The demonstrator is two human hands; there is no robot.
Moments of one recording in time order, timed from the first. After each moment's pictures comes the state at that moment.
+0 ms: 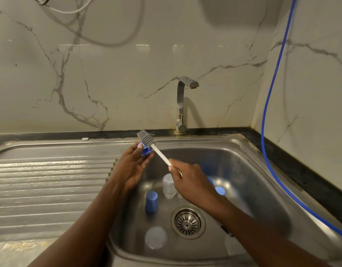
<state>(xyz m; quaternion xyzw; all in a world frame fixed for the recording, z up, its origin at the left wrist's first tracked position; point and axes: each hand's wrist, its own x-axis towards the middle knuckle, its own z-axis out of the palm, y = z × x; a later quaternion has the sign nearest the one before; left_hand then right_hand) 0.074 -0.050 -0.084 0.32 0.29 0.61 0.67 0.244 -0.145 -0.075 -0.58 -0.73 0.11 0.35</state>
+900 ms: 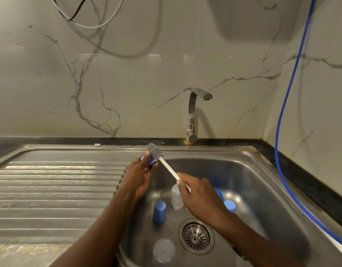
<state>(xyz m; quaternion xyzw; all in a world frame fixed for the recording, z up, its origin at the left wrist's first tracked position) 0.071 -0.047 -0.087 0.29 0.31 0.63 0.65 0.239 -0.148 -0.080 -0.58 -0.73 0.11 0.33</state>
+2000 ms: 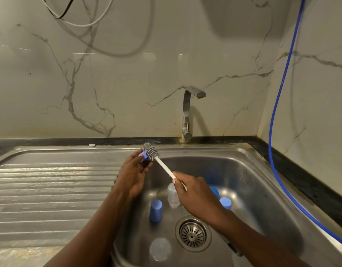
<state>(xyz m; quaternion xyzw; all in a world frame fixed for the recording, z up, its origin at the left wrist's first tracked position) 0.068 -0.046 -0.089 0.31 0.31 0.63 0.64 0.240 -0.151 -0.077 -0.58 -0.73 0.13 0.34</state>
